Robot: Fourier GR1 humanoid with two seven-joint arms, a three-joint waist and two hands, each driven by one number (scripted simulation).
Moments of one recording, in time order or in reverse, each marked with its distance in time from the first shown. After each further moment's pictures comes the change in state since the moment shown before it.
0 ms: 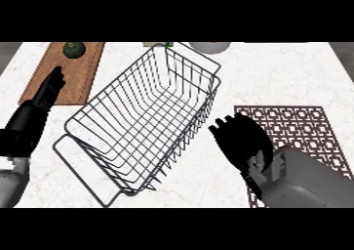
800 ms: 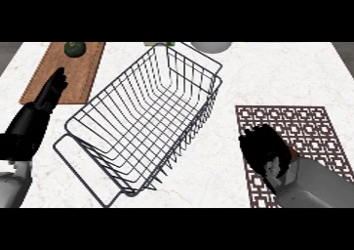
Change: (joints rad) left arm 0.020 -0.034 0.014 -0.057 -0.035 -0.020 0.036; right arm 0.133 -0.088 0.018 0.040 0.129 0.119 -0.016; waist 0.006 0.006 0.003
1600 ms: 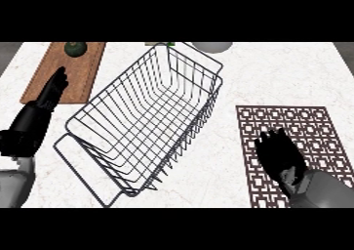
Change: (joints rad) left arm -0.016 -0.064 0.069 0.055 -0.056 -0.066 -0.035; right arm 0.137 -0.061 -0.020 0.029 0.320 -0.068 -0.209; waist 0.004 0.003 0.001
